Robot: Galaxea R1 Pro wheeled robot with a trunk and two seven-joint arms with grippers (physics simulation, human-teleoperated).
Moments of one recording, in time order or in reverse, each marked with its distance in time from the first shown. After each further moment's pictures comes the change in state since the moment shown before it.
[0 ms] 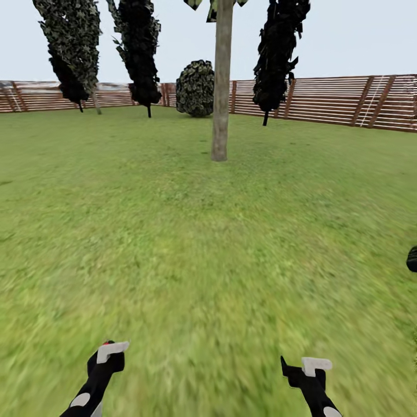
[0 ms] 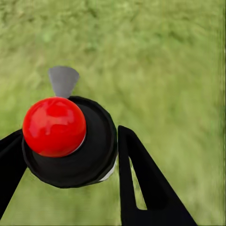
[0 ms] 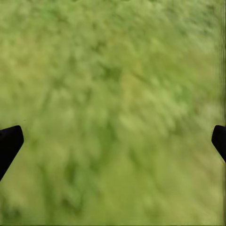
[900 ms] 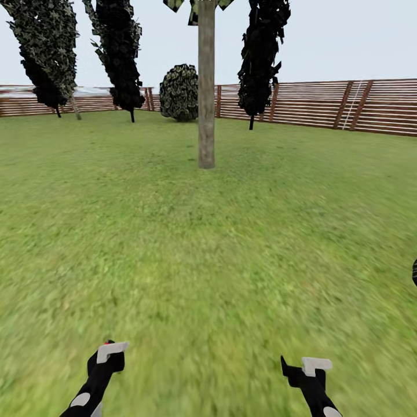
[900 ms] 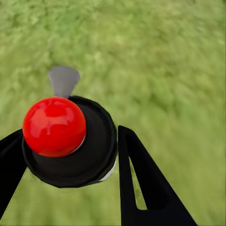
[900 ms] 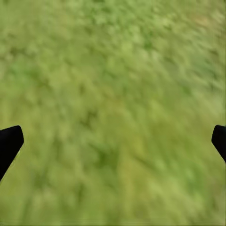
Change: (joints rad) left arm 0.000 0.000 0.001 -0.001 0.000 0.000 0.000; right arm 0.000 0.000 0.000 0.000 0.000 0.000 0.000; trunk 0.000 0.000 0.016
